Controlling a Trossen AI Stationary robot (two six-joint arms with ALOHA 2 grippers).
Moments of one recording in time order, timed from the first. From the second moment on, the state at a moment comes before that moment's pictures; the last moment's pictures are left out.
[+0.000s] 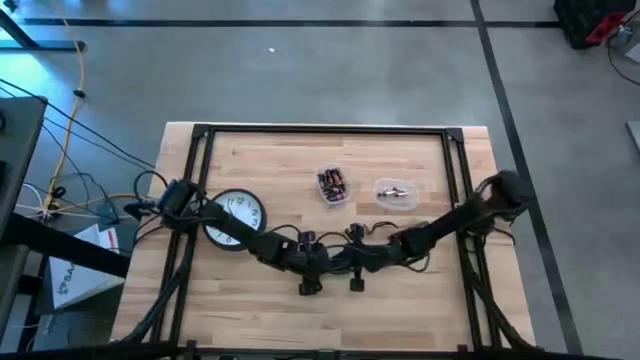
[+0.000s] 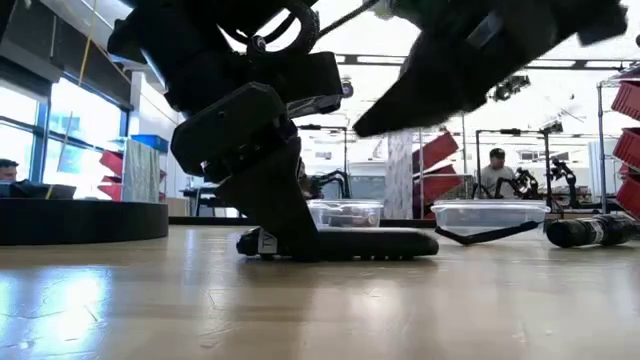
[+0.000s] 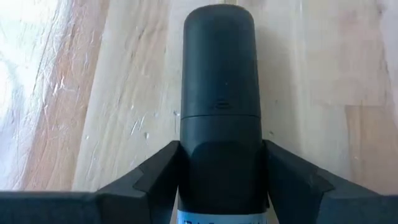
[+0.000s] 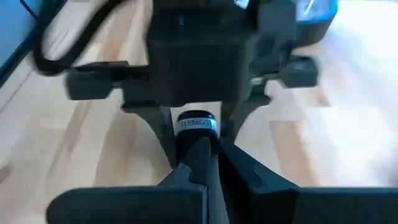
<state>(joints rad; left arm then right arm) -0.36 1.98 1.14 -0.14 -0.28 -0.31 0.43 1.69 0.85 0.21 0.38 0.20</state>
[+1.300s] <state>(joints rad) -0.28 1.98 1.27 0.07 -0.05 -0.16 0.74 1.54 0.86 -0.23 0.71 -0.32</state>
